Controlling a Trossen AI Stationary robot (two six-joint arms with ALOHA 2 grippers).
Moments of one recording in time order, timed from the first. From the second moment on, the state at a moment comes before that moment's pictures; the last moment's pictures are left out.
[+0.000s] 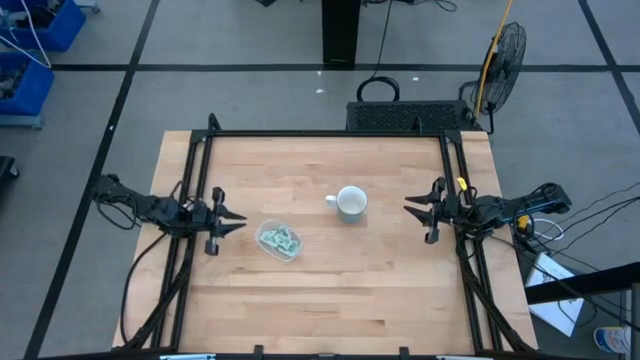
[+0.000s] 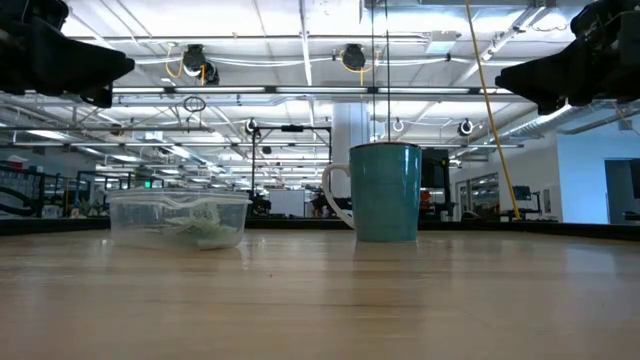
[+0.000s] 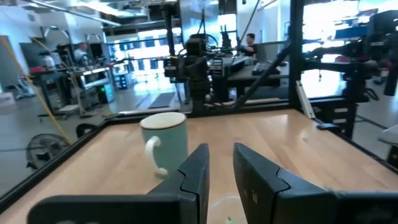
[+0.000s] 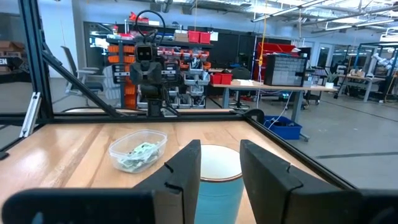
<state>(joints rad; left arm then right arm) -0.41 0.01 0.02 0.04 -0.36 0.10 0.28 0.01 0.02 0.10 0.50 -0.09</state>
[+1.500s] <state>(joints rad) -0.41 0.01 0.02 0.06 -0.34 0.07 0.28 0.01 0.02 0.10 0.50 -0.09</state>
